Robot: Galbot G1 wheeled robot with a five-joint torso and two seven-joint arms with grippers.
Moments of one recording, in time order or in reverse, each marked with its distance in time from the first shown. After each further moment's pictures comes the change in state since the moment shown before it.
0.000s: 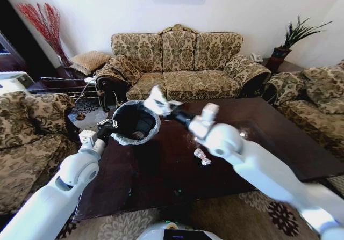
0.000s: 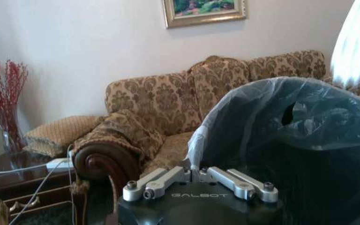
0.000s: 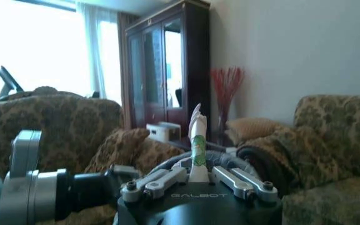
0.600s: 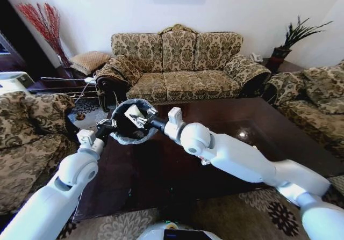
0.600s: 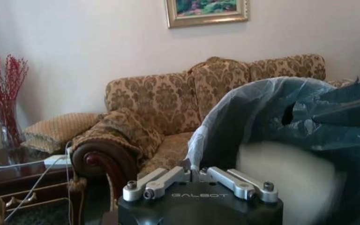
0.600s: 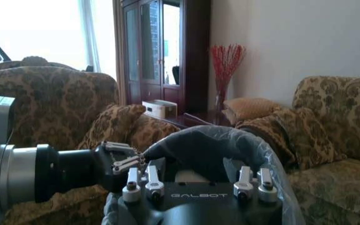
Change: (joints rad) left arm -0.001 -0.021 -0.005 -0.004 -0.008 0.003 0.002; right arm 0.088 0.083 -0.115 -0.086 0.003 -0.049 0.075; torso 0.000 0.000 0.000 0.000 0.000
